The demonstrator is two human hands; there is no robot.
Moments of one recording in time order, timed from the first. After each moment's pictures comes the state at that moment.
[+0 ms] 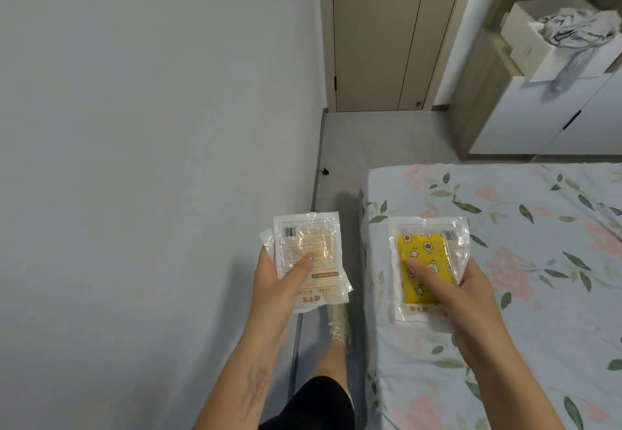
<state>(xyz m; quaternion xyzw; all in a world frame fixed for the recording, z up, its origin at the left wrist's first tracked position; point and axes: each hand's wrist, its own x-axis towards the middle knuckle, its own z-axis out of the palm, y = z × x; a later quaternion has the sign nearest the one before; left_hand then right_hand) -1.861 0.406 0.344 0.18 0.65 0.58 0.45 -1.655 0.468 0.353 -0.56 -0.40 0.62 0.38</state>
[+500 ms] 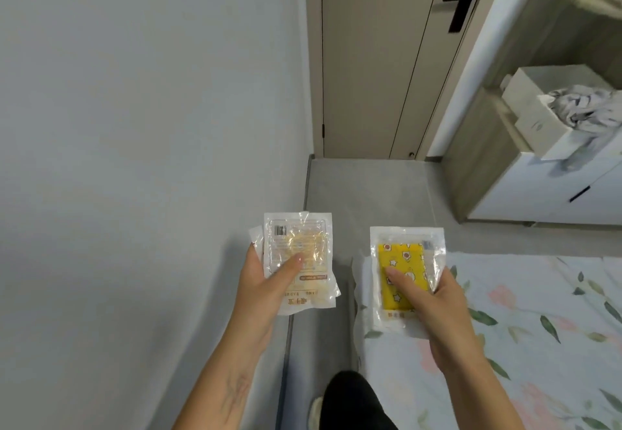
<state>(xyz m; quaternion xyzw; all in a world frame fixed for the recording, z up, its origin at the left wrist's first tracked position) -1.986 0.748 0.370 0.21 0.62 0.60 0.47 -1.785 0.802 0.359 -0.55 -0.41 0.61 0.40</state>
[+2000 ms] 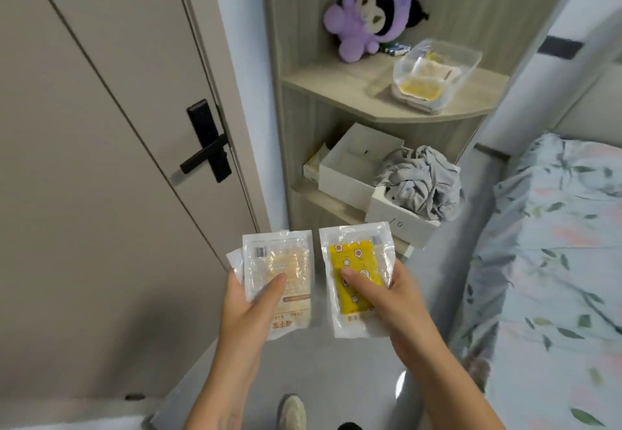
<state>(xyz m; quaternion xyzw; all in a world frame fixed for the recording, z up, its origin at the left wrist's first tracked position) -1.900 1.689 0.385 0.45 0.47 0.34 0.68 -1.753 1.594 0.393 -0.64 -0.14 0.42 0.63</state>
